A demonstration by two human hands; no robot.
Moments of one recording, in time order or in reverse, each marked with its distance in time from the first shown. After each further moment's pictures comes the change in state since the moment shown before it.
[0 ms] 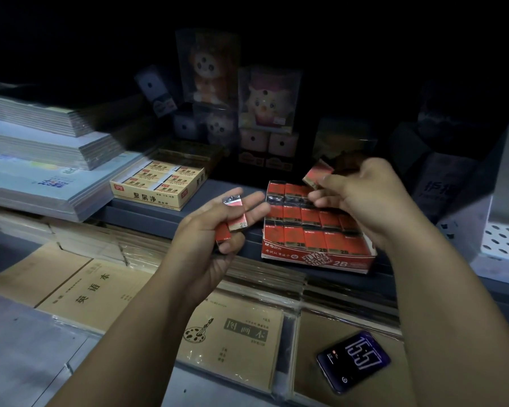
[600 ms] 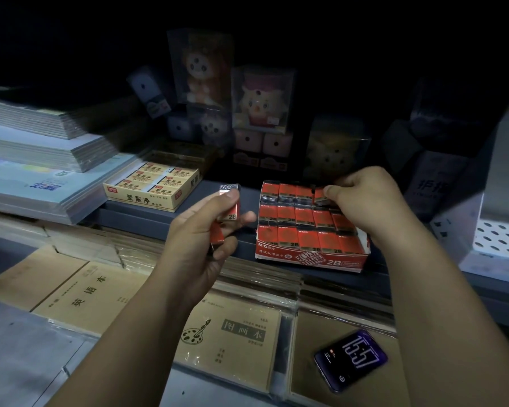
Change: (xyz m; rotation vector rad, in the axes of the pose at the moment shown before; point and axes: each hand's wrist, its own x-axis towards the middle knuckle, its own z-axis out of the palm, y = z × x) left_hand -0.005 -0.001 0.004 0.078 0.047 0.089; right_hand 0.008 0.014 -0.014 -0.495 0.126 -0.017
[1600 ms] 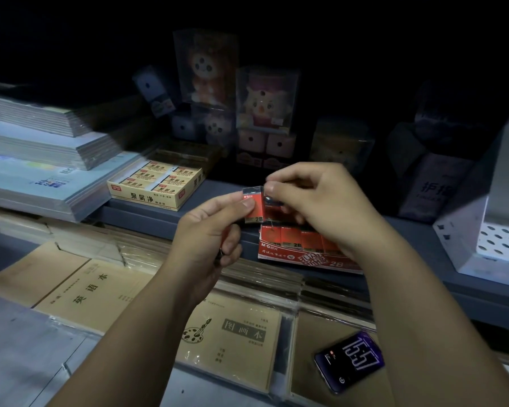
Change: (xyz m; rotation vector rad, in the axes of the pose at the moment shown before) left_hand 0.013 -0.009 -0.009 0.115 -0.096 0.028; right_hand -0.033 -0.039 0.025 0.284 -0.268 -0.275
